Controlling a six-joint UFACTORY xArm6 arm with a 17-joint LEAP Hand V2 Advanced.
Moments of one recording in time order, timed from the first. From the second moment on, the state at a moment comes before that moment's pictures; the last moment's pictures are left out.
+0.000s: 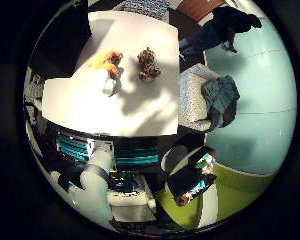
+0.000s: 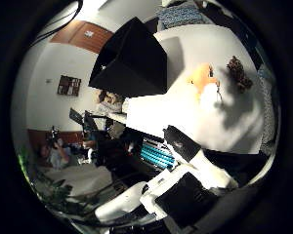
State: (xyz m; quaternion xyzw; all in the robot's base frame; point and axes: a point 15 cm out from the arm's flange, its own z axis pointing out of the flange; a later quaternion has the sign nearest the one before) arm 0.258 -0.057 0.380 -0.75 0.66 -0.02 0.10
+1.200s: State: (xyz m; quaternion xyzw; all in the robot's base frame) arm 0.419 -0.236 0.271 -0.54 0.84 0.01 0.09
